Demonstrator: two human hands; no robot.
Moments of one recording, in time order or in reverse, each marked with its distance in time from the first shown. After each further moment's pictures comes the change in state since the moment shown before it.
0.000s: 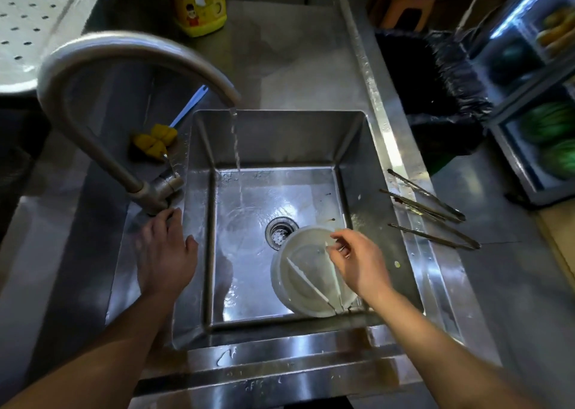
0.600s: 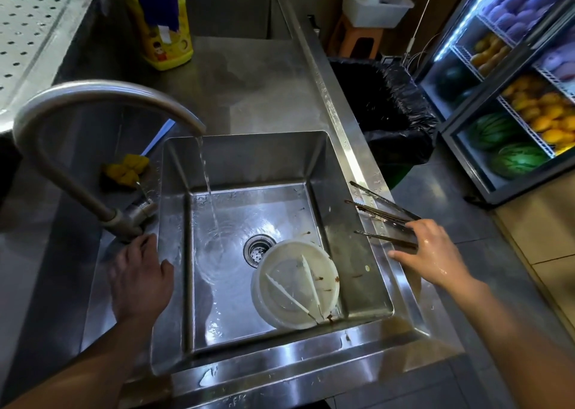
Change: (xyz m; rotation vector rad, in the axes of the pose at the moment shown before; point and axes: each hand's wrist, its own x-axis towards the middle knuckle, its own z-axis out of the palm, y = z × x) left_hand -0.003 0.005 -0.011 -0.005 -0.021 -0.021; right_hand 0.003 0.106 -0.150 -0.523 0.064 0.131
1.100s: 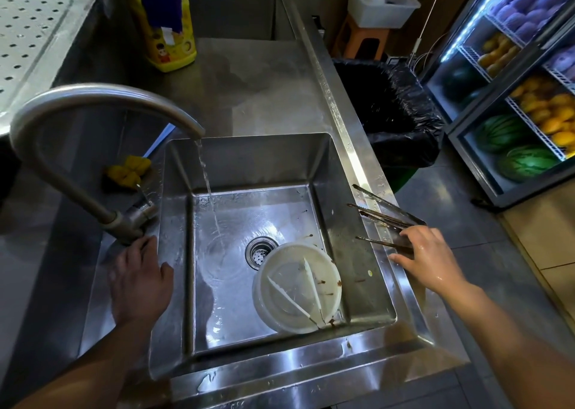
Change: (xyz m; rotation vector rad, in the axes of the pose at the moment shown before) left_hand 0.000 0.003 -0.001 0.003 0.017 -0.008; right_hand 0.011 0.005 0.017 -0.073 0.003 -0.097
